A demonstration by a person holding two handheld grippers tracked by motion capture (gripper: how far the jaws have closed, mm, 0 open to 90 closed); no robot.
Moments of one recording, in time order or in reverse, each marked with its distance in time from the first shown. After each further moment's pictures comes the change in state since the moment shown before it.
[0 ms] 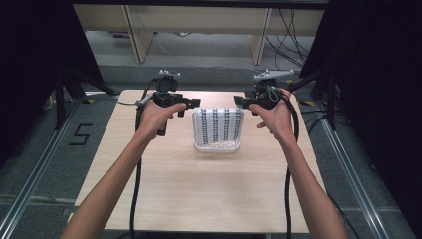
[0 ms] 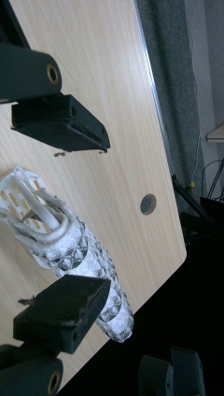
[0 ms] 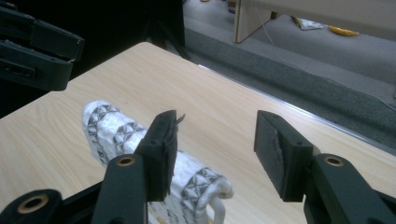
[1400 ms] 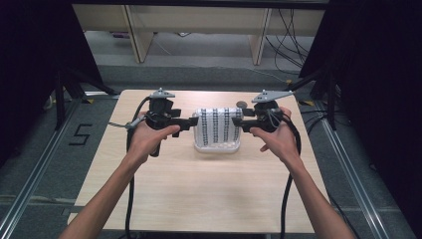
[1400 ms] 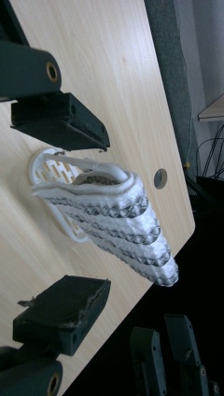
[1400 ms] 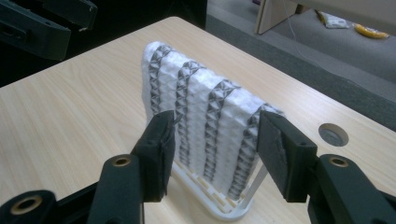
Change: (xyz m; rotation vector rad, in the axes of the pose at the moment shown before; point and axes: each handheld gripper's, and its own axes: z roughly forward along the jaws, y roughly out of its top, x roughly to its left) left arm -0.020 -0.047 -0.034 -0.039 -0.071 0.068; right arm 0.033 -0.038 -0.024 0.043 0.064 -0.109
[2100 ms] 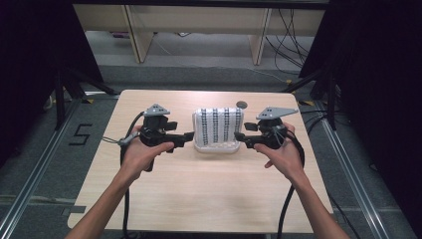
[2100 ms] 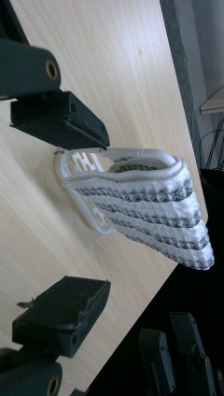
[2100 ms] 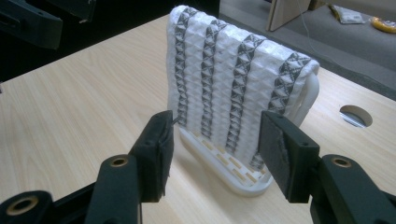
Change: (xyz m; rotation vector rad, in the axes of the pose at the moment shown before) left arm -0.006 -0.035 -0.016 0.002 -0.036 0.040; right arm 0.014 -0.037 -0.011 -0.005 0.049 0.019
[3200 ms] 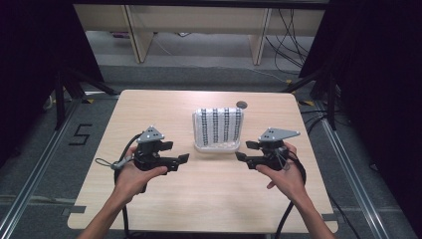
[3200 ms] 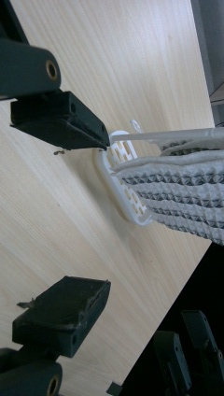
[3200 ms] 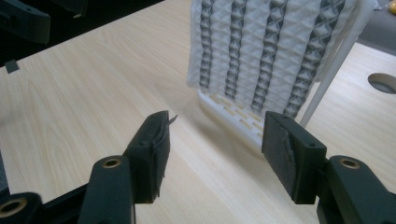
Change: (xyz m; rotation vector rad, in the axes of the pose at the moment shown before) left arm -0.010 -0.054 -0.013 0.005 -0.012 0.018; right arm 0.018 -0.047 -0.003 0.007 0.034 0.017
